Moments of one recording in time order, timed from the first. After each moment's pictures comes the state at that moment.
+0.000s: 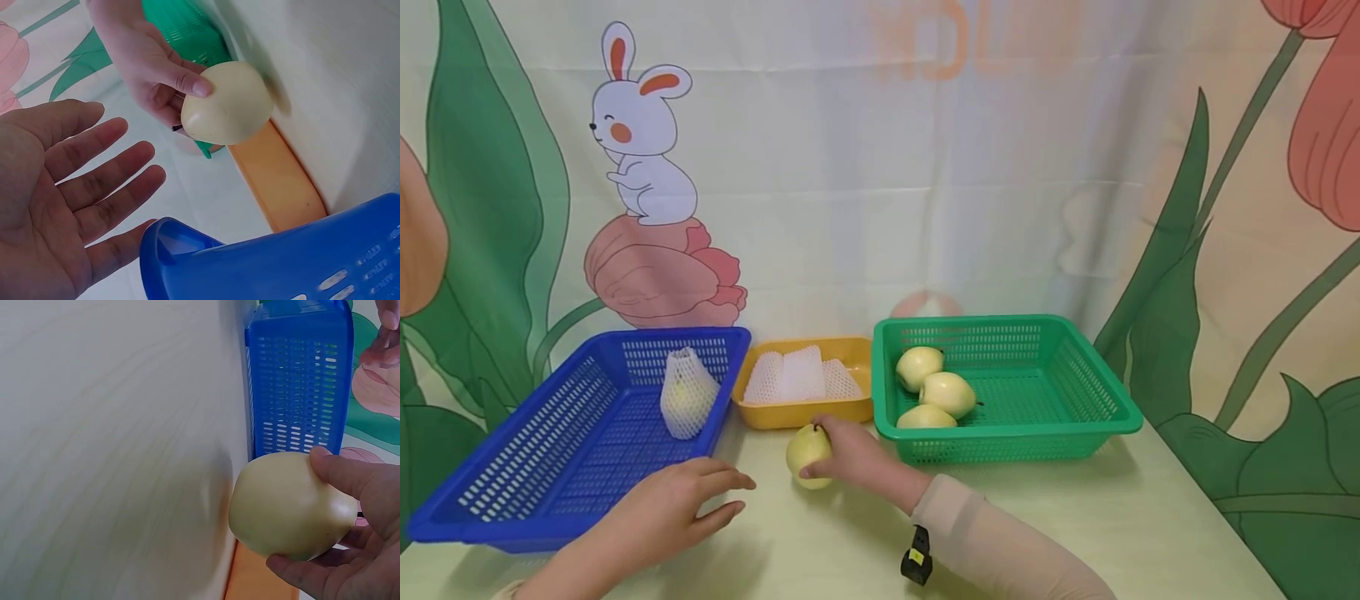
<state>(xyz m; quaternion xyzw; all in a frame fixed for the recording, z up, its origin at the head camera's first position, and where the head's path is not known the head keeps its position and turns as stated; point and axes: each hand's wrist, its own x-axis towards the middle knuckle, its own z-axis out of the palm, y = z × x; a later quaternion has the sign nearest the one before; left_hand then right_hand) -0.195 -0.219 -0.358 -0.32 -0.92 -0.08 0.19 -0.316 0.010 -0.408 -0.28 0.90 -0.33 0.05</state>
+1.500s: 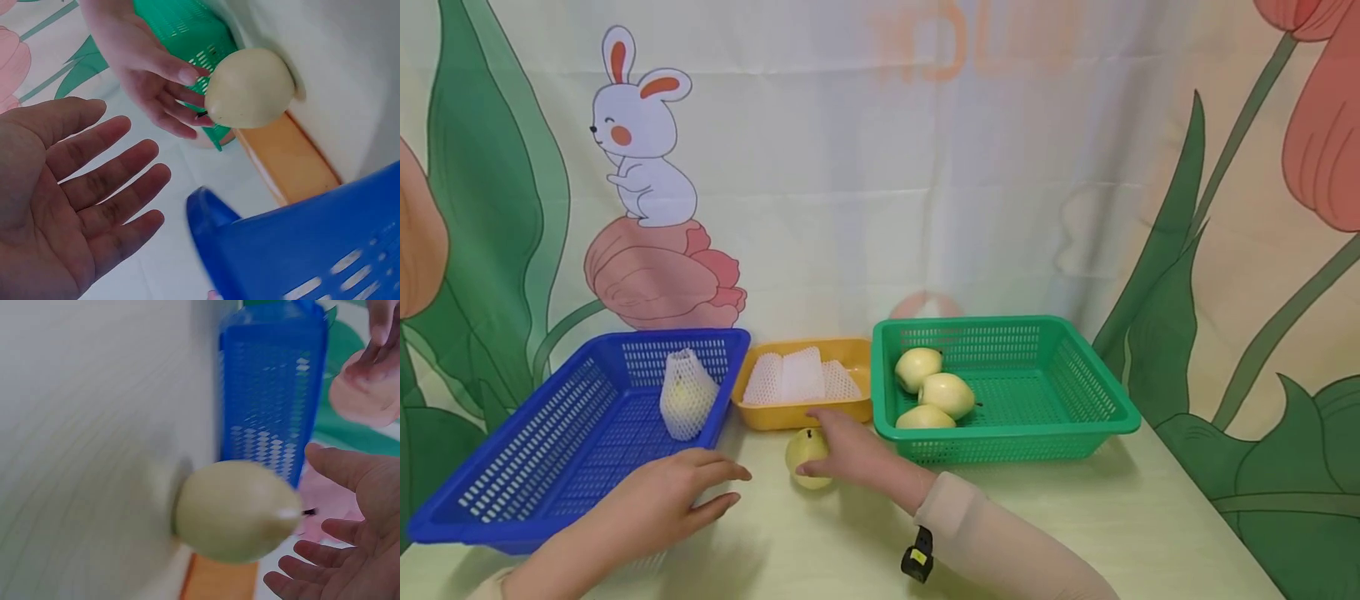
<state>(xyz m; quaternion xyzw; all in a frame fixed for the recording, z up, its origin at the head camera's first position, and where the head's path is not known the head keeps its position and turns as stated) -0.195 -0.218 -0.339 -0.29 -0.95 -0.06 0.14 -0.312 0.013 -0.394 -0.31 0.90 -0.30 0.05</state>
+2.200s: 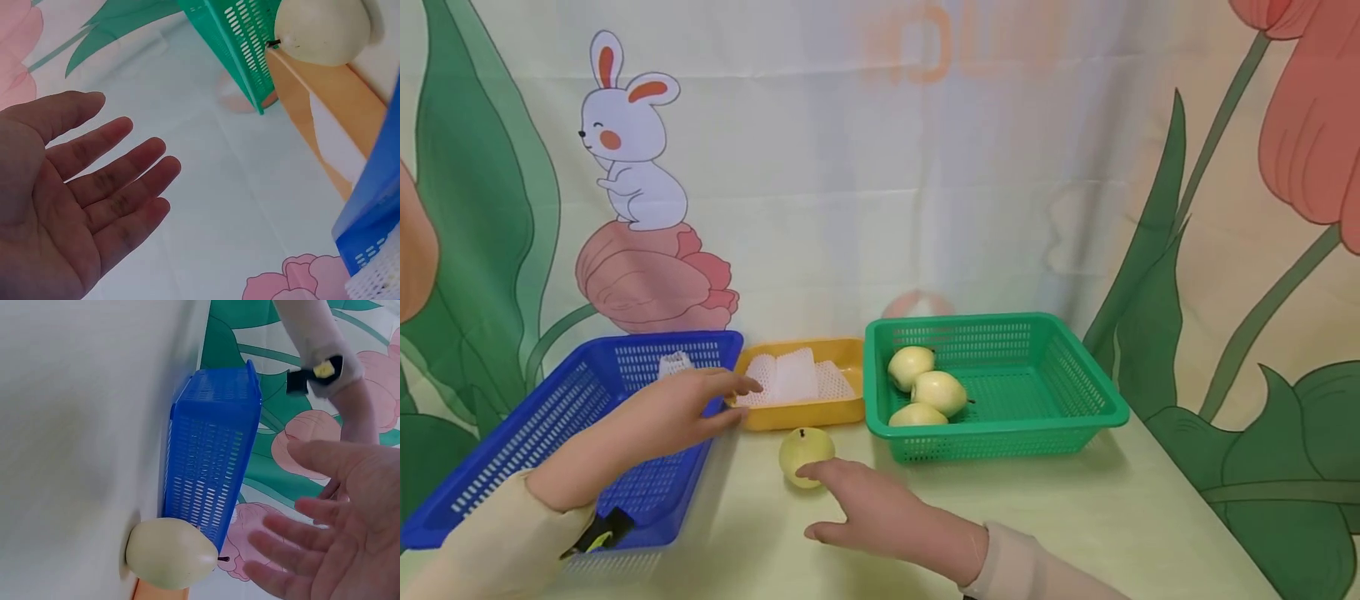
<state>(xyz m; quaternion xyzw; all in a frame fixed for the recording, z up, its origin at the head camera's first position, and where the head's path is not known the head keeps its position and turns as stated) -0.238 -0.197 -0.262 -0.25 -0.96 -0.11 0.06 -0.229 0.061 -0.361 -0.40 0.89 -0.22 0.03</state>
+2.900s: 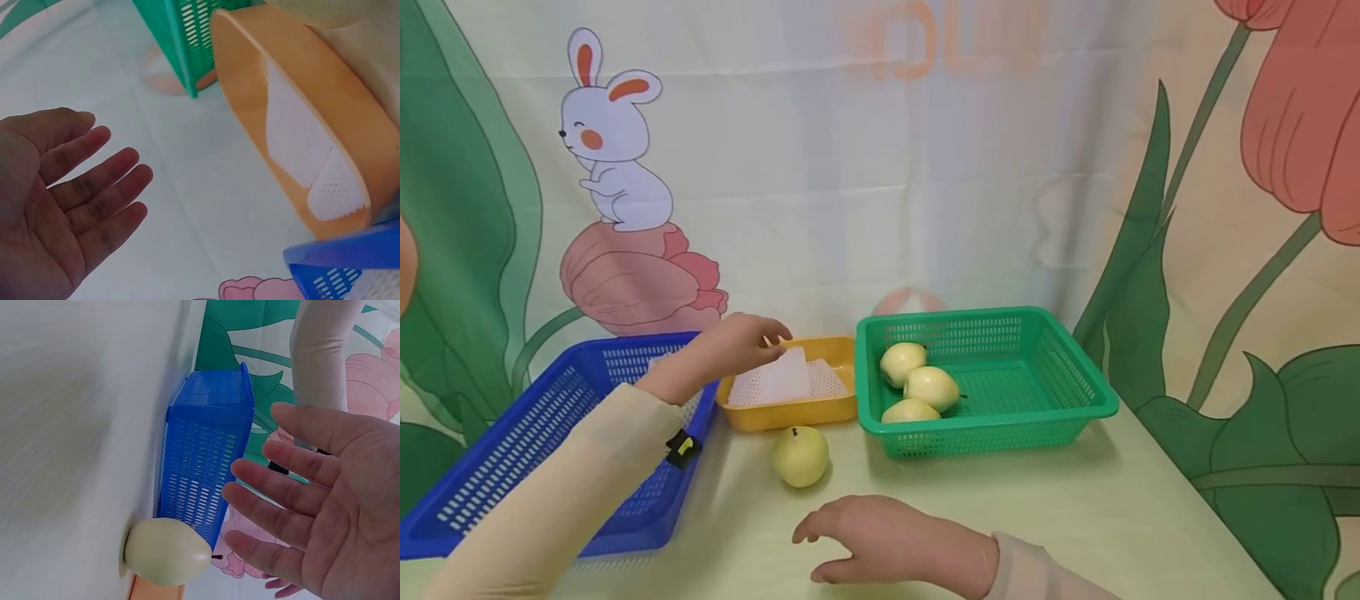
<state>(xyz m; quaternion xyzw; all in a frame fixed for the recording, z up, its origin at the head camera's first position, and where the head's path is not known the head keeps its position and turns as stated) -0.341 -0.168 -0.263 -0.22 -0.97 -0.12 0.01 -0.211 0.077 -0.358 -0.49 0.86 -0.12 0.09</state>
